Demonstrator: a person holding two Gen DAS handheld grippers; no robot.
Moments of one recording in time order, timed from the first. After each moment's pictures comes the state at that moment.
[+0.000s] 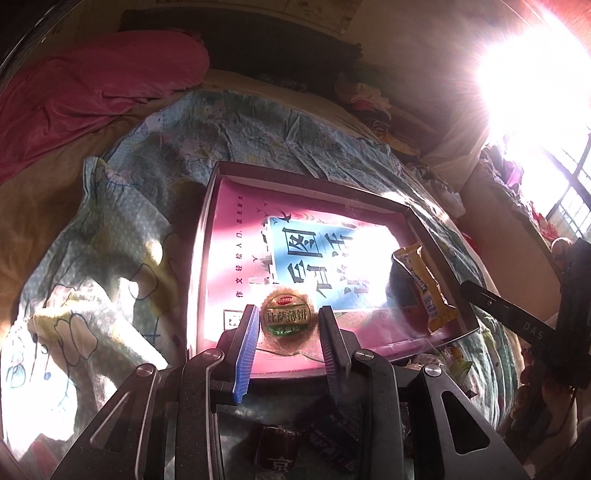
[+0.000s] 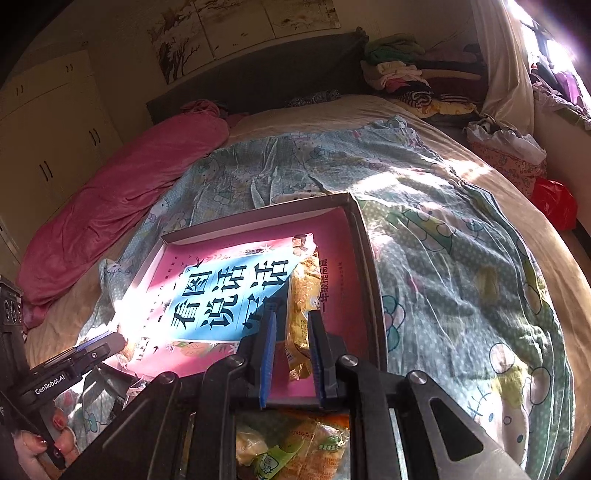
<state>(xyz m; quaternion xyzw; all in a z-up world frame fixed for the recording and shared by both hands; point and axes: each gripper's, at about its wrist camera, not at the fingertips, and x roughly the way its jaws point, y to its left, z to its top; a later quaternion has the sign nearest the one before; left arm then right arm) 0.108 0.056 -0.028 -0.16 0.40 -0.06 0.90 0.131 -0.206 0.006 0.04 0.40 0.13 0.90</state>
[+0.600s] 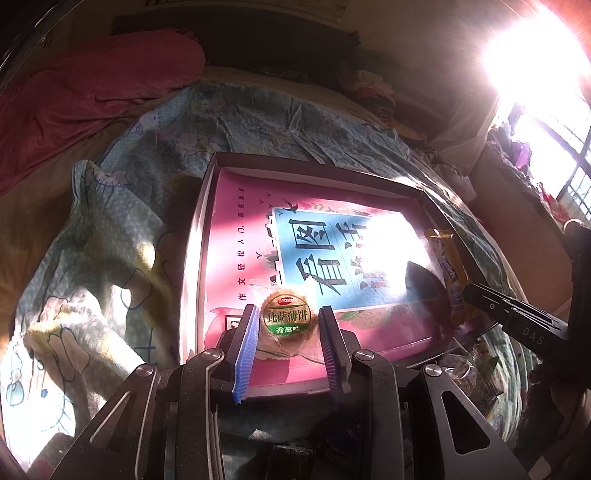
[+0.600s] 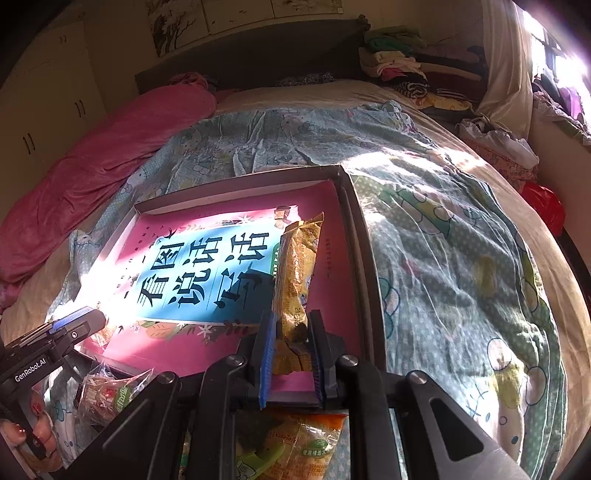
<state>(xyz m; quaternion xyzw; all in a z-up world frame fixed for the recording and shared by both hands) 0.122 0.047 -0.040 -0.13 0.41 -0.05 0.90 0.139 -0.199 -0.016 0.00 0.44 0.09 0.89</state>
